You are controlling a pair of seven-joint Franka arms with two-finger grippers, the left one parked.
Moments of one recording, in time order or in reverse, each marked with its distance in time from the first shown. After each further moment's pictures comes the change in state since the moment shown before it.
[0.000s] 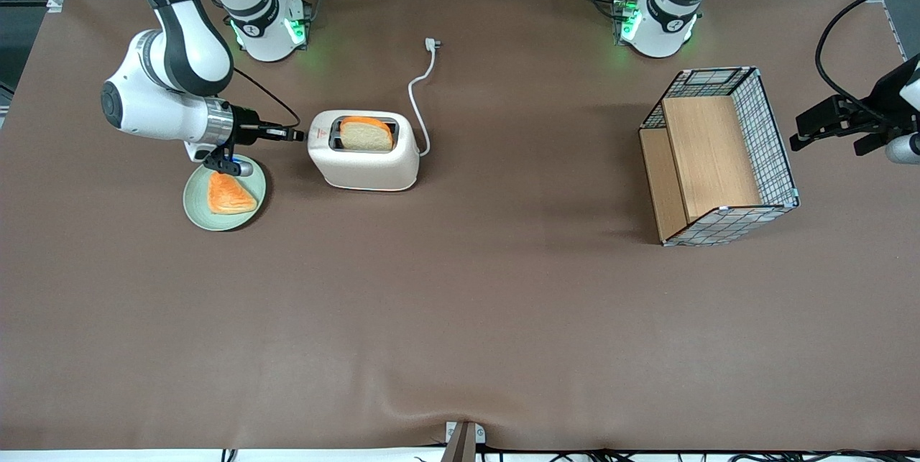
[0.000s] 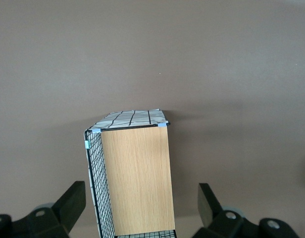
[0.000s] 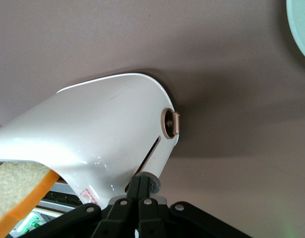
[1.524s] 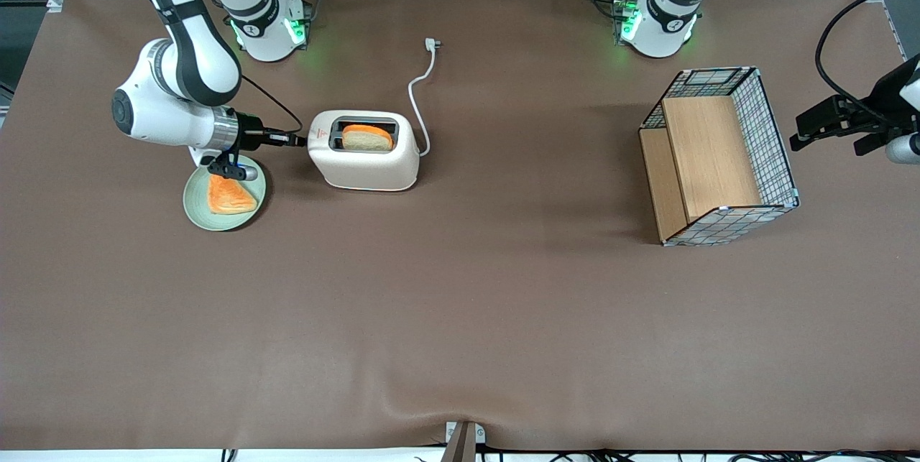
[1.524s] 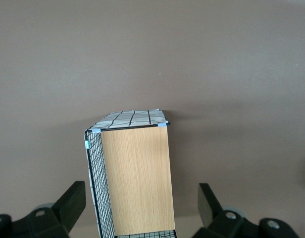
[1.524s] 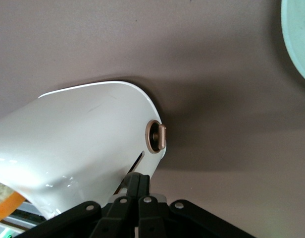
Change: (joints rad) arm 0.006 0.055 0.000 -0.014 0.001 0.071 -0.056
